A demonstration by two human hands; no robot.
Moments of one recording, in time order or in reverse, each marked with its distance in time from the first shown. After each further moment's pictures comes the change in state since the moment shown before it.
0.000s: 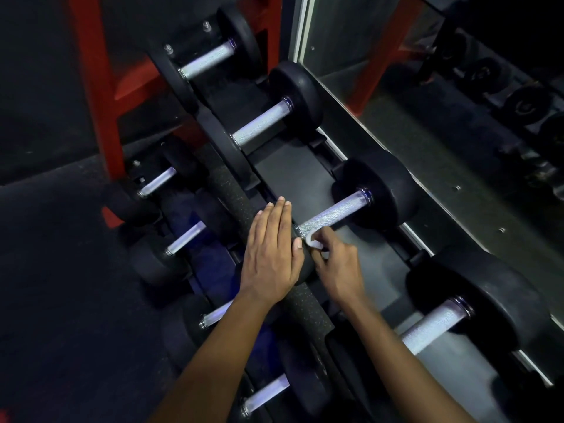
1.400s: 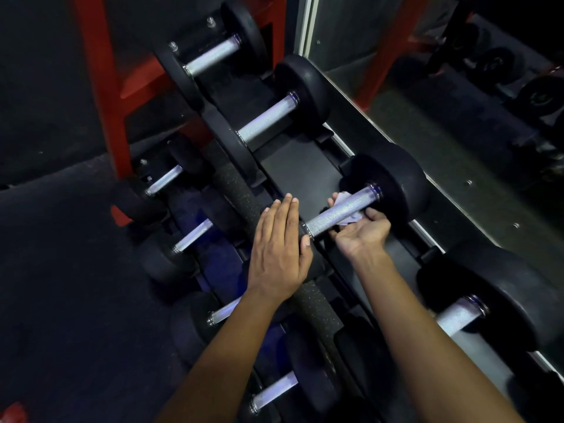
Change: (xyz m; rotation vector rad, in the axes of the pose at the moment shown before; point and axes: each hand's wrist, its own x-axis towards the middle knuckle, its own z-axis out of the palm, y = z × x) left_hand 0.000 -0.001 0.002 -0.032 0.013 0.001; right_hand 0.067 -0.012 -0.014 1.664 0.146 0.819
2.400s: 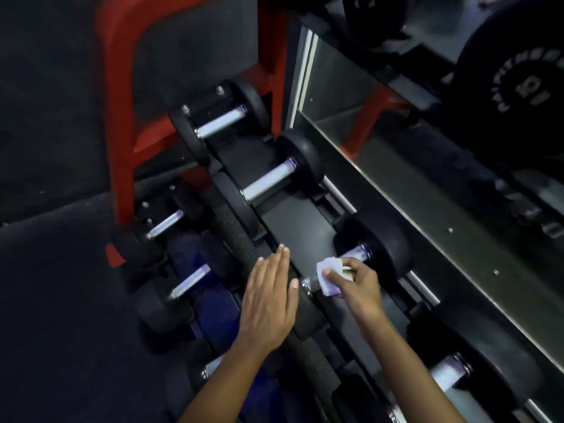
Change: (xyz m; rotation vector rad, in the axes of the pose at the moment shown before) left_hand 0.018 -0.016 -0.025 -0.047 -0.081 -0.020; right_hand -0.050 -0.006 0.008 -1.093 0.036 -0.429
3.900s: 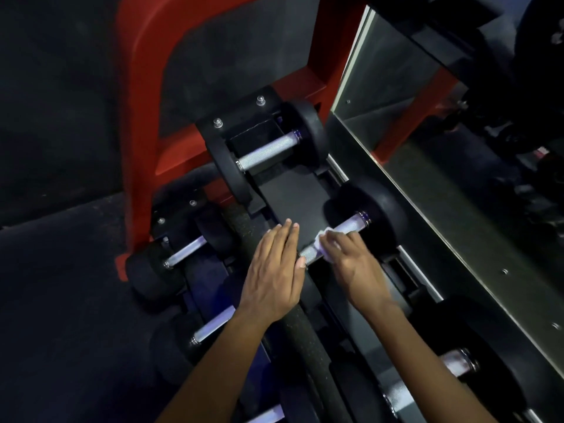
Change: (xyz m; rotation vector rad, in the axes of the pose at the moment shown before) left_hand 0.164 -0.156 -0.014 -0.093 -0.033 0.010; right_hand 0.152 -0.076 0.151 -1.090 -0.089 -1.014
